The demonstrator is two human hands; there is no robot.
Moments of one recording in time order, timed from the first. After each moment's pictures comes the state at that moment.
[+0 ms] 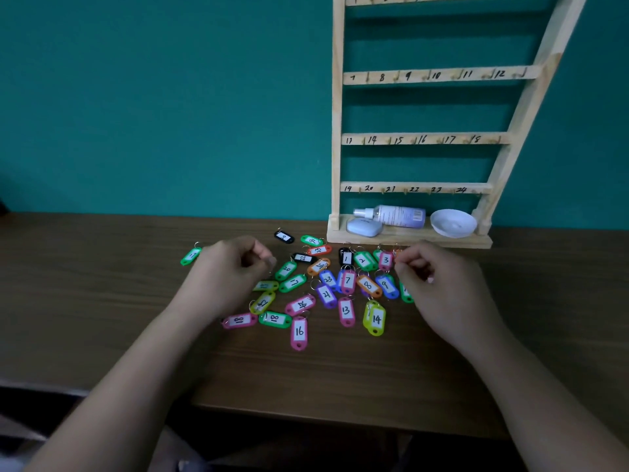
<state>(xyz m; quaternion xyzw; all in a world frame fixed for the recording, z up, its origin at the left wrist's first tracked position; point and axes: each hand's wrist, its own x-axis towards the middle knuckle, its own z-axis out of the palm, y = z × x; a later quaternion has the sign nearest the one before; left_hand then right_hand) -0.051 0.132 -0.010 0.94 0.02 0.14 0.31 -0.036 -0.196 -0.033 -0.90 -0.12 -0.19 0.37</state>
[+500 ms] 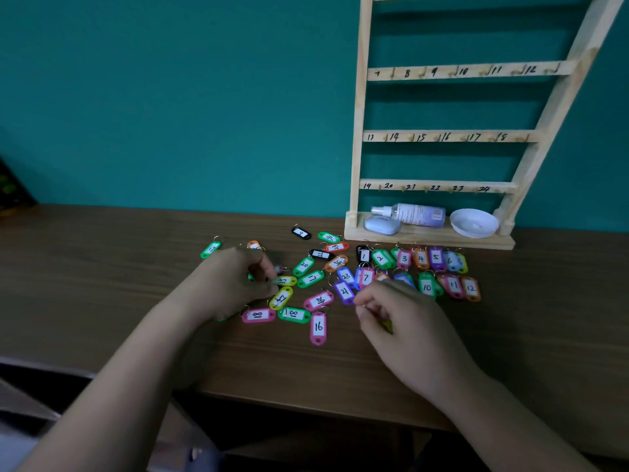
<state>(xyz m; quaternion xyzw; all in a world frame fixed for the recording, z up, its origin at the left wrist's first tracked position) -0.060 0.164 -0.012 0.97 0.00 0.03 0.23 -0.084 -0.139 -0.048 -0.89 -0.28 -0.16 0.32</state>
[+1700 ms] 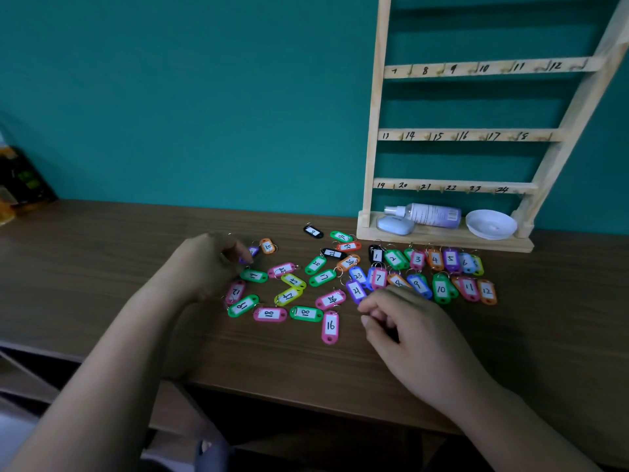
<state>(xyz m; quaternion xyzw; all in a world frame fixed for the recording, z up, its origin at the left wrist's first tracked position) -0.053 0.216 -0.010 0.98 0.09 0.07 0.19 -0.089 -0.133 -0.049 -0.89 -0.31 -0.13 0.31</state>
